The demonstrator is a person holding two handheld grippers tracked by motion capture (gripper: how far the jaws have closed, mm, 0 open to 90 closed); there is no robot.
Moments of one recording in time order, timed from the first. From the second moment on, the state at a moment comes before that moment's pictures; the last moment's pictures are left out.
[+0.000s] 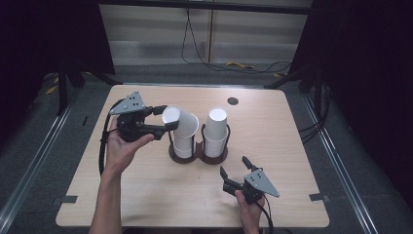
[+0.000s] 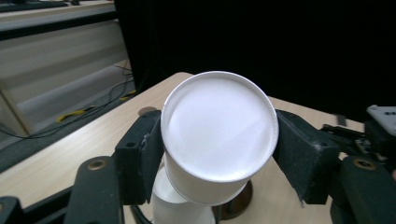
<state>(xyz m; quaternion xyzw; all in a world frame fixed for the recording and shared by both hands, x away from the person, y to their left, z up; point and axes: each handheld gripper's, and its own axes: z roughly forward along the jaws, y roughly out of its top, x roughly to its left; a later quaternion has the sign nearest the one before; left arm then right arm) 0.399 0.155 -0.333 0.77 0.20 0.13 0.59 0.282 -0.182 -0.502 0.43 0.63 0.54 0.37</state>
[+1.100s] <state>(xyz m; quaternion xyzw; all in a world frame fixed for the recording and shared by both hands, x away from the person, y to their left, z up) 0.372 0.141 -0.377 0.78 0.19 0.07 0.59 0.283 -0.175 -0.500 0.39 0.67 0.55 0.31</state>
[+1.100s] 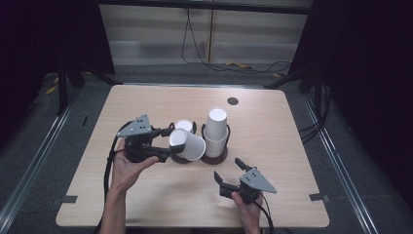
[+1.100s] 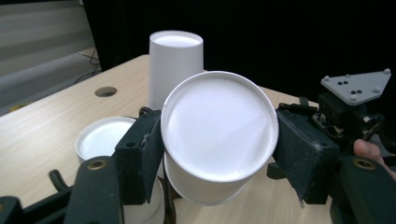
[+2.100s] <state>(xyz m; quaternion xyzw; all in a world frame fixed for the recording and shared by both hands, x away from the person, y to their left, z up) 0.360 0.116 -0.437 0.80 0.15 -0.04 0.57 0.283 -0.160 -0.491 0.26 0.72 0.61 0.21</state>
